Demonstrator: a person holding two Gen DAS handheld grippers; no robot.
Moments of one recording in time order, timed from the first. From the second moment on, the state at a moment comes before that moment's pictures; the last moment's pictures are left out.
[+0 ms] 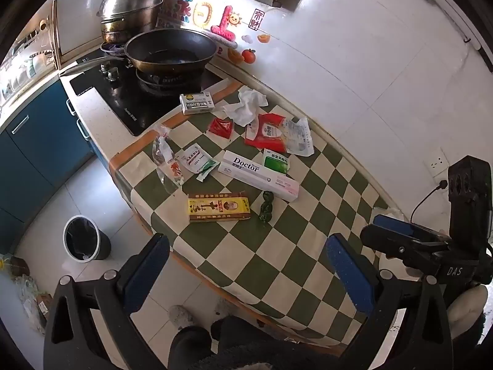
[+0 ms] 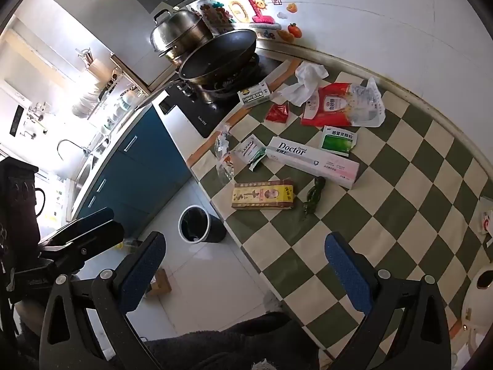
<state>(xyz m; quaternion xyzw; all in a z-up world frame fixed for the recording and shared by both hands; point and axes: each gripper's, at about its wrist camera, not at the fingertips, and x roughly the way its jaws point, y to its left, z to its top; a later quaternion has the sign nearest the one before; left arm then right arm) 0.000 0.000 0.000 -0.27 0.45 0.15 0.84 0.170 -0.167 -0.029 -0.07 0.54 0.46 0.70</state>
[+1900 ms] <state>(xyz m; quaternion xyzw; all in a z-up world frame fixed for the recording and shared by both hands) 0.007 -0.002 0.009 -0.27 0.44 0.15 0.84 0.179 -0.169 -0.023 -0.07 0.55 0.46 0.70</state>
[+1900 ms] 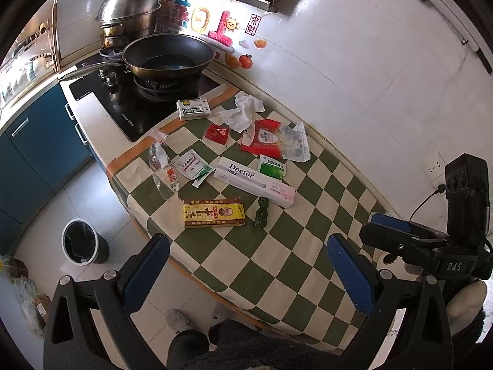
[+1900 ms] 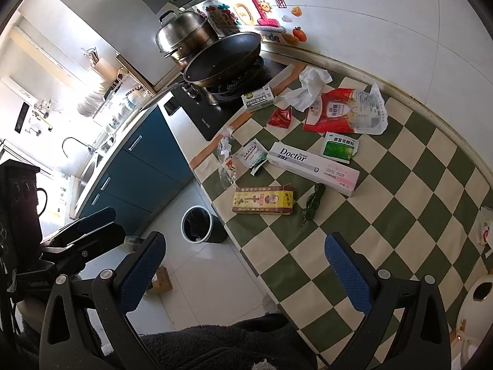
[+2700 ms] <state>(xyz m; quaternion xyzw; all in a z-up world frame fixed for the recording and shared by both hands) 0.007 0.000 0.008 -0.28 0.44 0.15 0.84 0.177 -0.170 -0.022 -0.07 0.55 0.46 0.69</state>
